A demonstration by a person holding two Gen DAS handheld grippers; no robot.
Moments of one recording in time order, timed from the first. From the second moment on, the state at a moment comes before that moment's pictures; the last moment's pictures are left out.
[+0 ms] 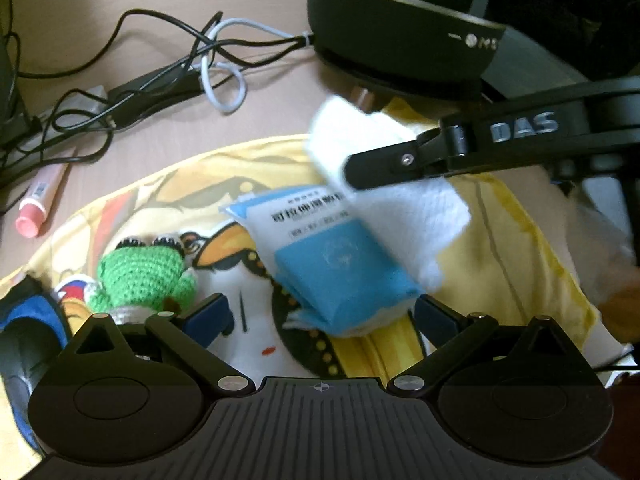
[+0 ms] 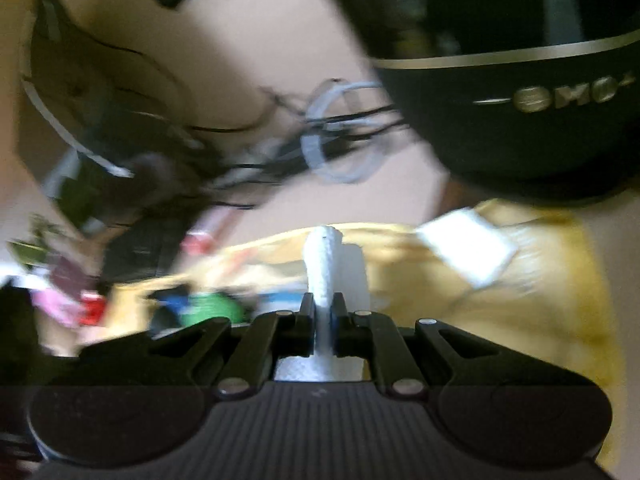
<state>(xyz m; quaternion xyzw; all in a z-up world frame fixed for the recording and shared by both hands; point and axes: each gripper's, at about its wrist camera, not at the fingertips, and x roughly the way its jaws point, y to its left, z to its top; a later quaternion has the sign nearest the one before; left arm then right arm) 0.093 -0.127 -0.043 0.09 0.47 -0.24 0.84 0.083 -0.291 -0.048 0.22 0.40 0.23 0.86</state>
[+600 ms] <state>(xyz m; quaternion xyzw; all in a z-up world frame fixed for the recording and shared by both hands) 0.114 -0.135 -0.047 0.08 0.47 -0.26 0.84 0.055 -0.347 -0.059 0.25 0.39 0.12 0.88</state>
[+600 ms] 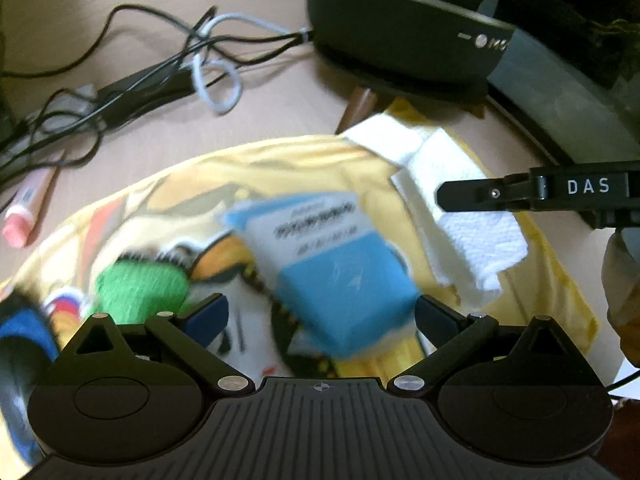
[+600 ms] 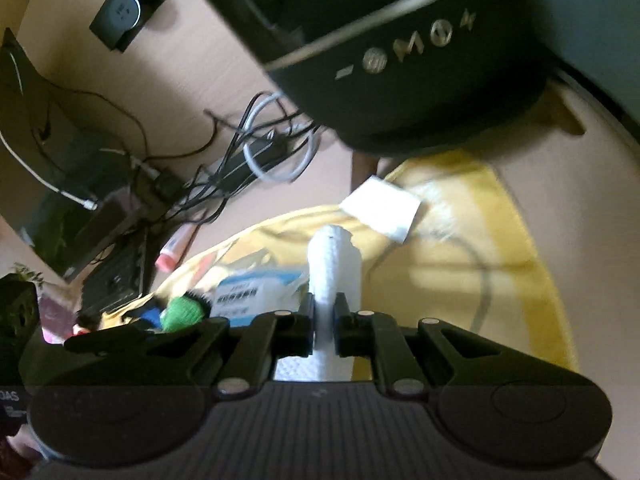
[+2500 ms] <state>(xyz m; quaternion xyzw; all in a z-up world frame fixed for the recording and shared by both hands) 0.106 -0.165 -0.047 0.15 0.43 -0.36 0.82 0.088 -0.329 -0.043 0.18 0.41 0.14 0.88</state>
